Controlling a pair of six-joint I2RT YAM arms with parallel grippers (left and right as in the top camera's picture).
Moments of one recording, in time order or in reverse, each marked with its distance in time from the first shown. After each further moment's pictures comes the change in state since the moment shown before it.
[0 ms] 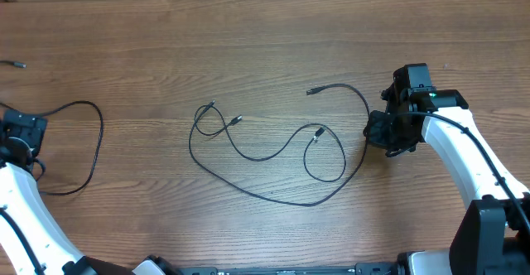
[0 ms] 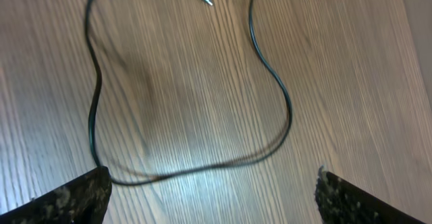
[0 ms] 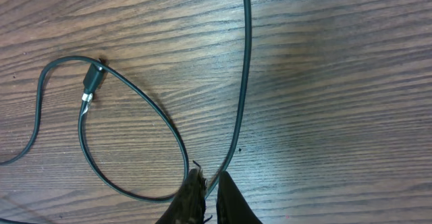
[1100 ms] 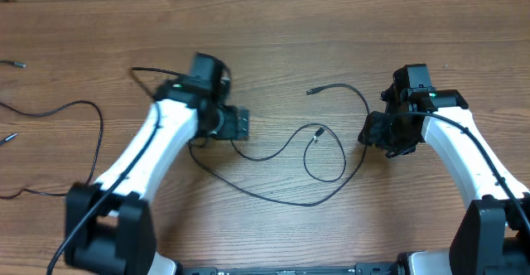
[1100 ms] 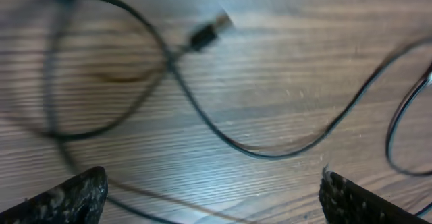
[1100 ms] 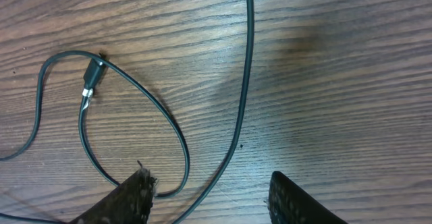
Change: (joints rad) left arm -1.065 0.311 0.001 -0.095 0.140 0.367; right arm 0.000 0.000 0.000 -0.010 -0.008 -0.004
